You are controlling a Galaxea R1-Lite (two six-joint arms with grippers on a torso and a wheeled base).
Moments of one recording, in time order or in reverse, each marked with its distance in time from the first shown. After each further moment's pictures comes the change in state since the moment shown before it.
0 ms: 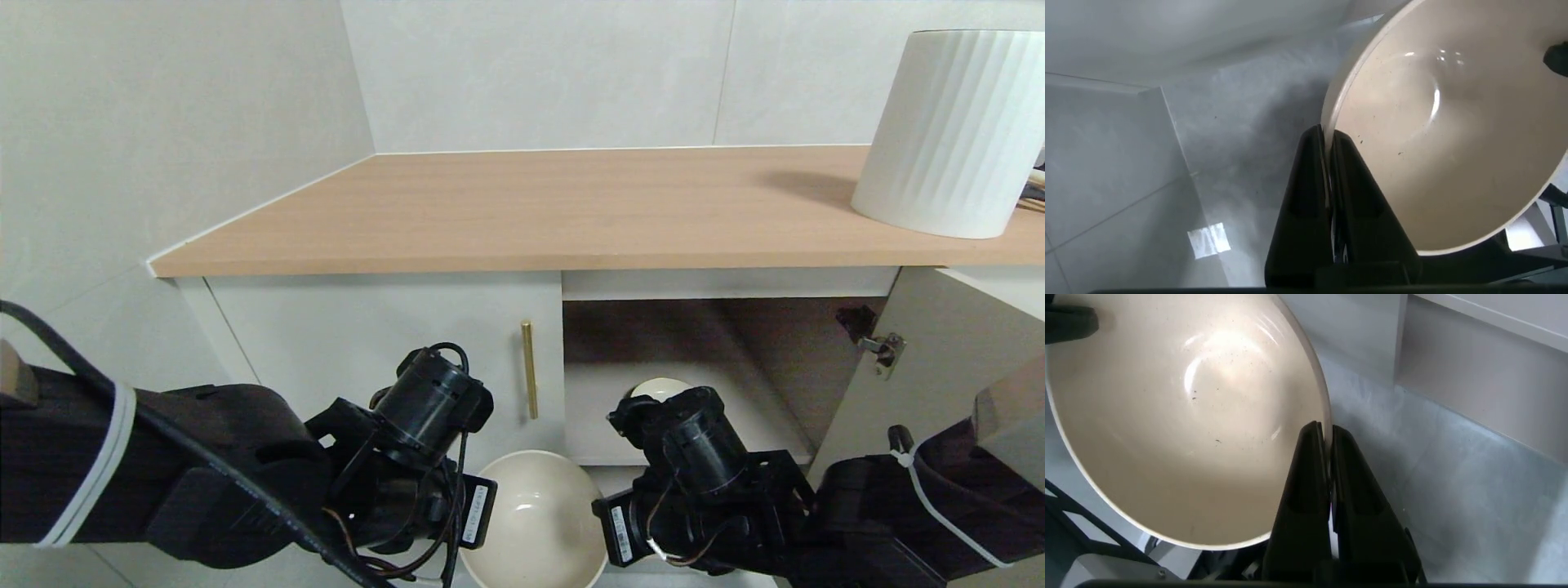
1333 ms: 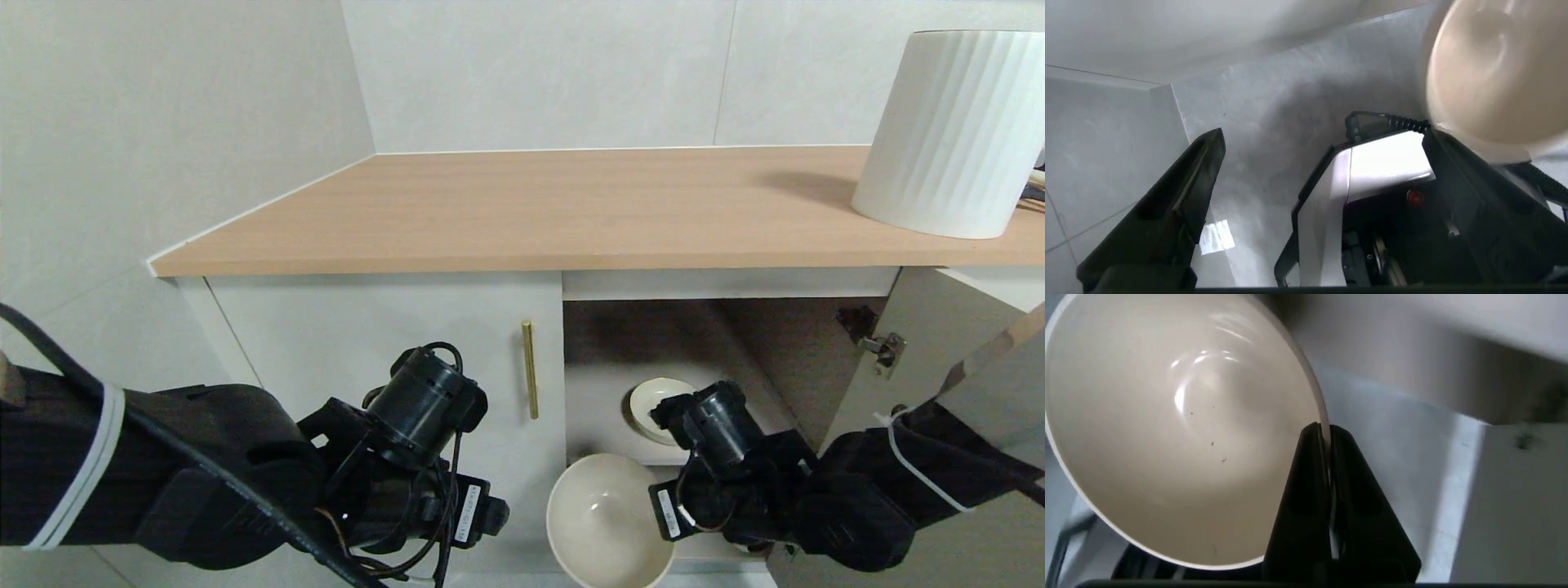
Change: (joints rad) left arm 0.000 -0.009 0.006 0.001 0.002 0.000; right arm -0.155 0.052 -0.013 0.122 -0.112 -0.078
